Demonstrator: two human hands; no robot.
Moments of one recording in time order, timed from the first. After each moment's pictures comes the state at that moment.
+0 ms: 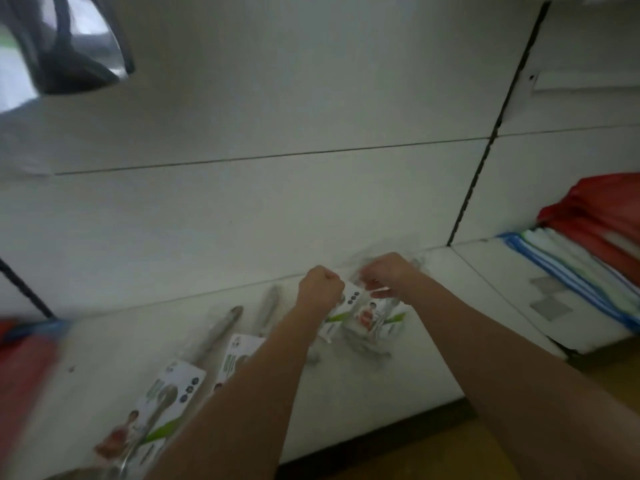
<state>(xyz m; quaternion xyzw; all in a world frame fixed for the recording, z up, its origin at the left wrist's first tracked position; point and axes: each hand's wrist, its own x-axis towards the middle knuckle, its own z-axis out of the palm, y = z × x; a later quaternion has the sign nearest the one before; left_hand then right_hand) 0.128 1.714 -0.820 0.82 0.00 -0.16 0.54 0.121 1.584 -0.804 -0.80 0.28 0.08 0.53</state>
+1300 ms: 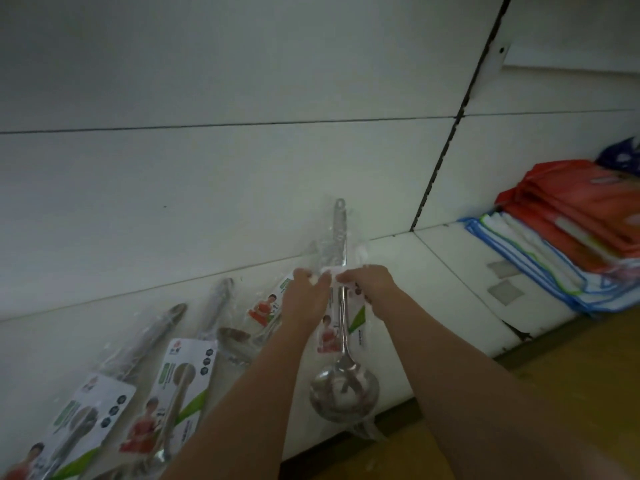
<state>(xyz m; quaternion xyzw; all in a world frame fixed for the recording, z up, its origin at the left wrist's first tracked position) 0.125 1.667 -0.867 0.84 -0.01 -0.14 0.52 0.117 1.553 -0.852 -0.73 0.38 0.03 0.57</state>
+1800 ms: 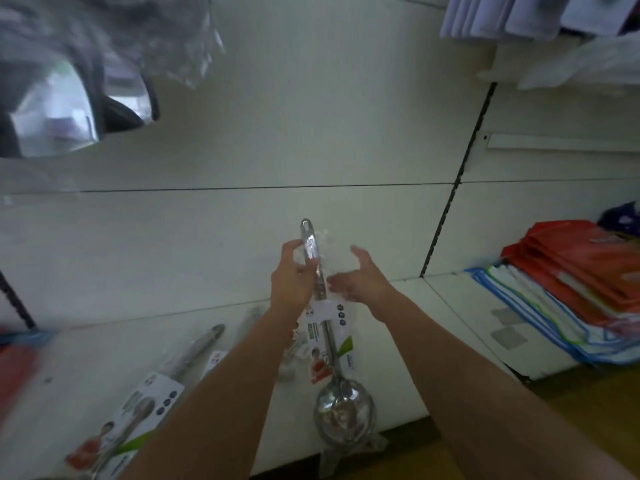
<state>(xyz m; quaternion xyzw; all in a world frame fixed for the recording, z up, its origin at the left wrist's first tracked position) 0.116 1.723 -0.775 0.80 -0.07 0.04 0.59 0.090 1.600 -0.762 -0.76 0.16 0.00 0.63</state>
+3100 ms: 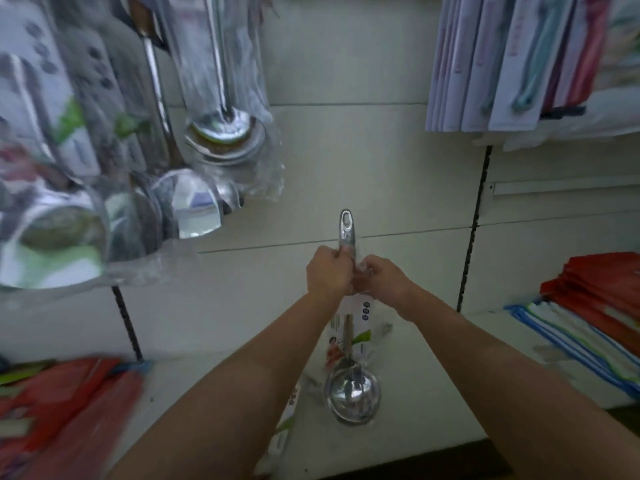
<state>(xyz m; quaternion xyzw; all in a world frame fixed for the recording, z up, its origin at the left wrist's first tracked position) 0.037 1.740 -0.644 0.82 -0.03 0.09 0.56 0.039 1.635 -0.672 -0.82 0.01 -0.08 0.56</state>
